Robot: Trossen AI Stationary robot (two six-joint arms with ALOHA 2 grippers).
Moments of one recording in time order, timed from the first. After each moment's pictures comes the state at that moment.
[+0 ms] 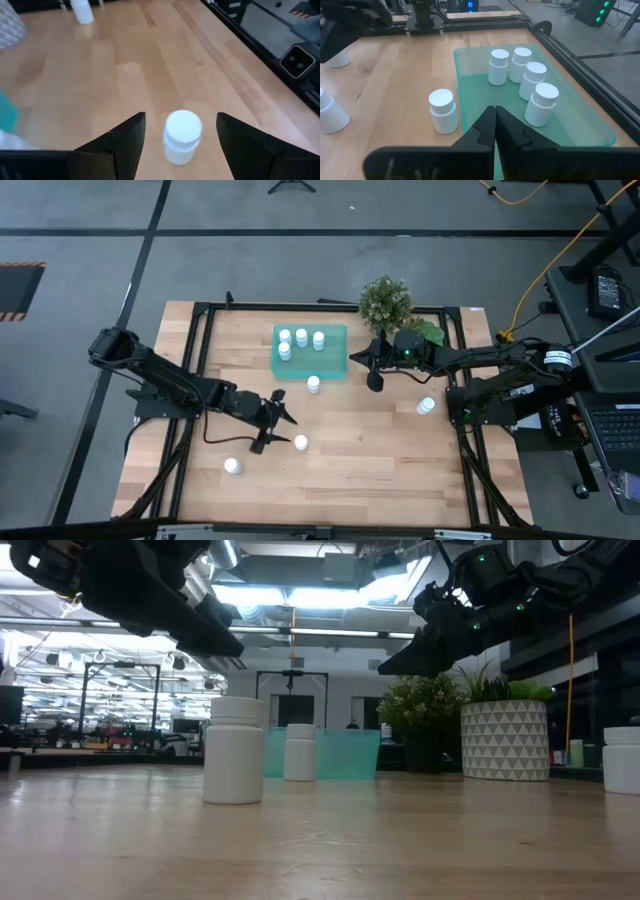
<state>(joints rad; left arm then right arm) -0.30 1.31 0.54 0.28 -0.03 -0.03 -0.30 1.31 0.53 0.46 -0.10 -0.06</state>
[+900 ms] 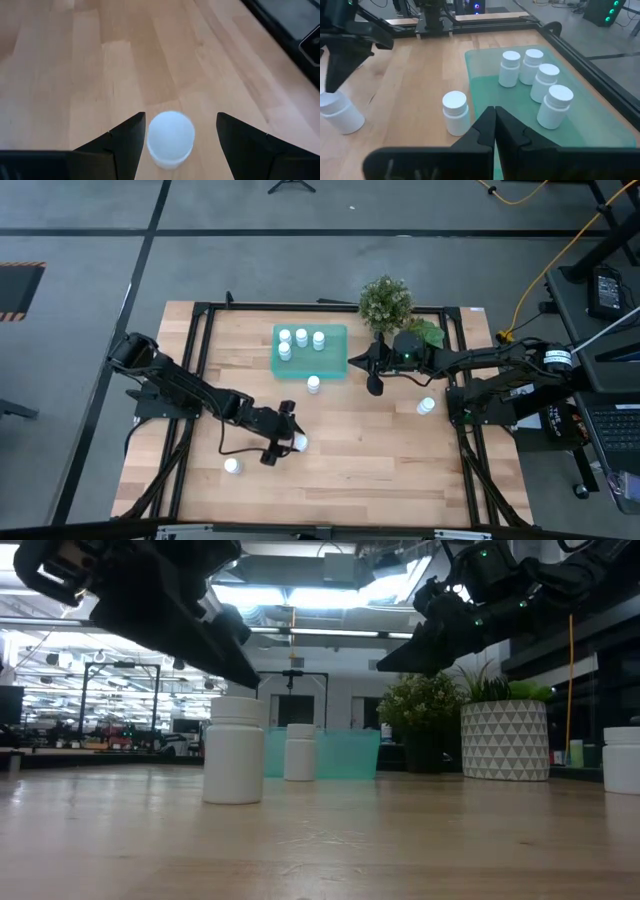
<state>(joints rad) -0.36 1.51 0.70 0.15 -0.09 -0.08 -0.26 1.31 0.53 0.46 -0.10 -0.03</state>
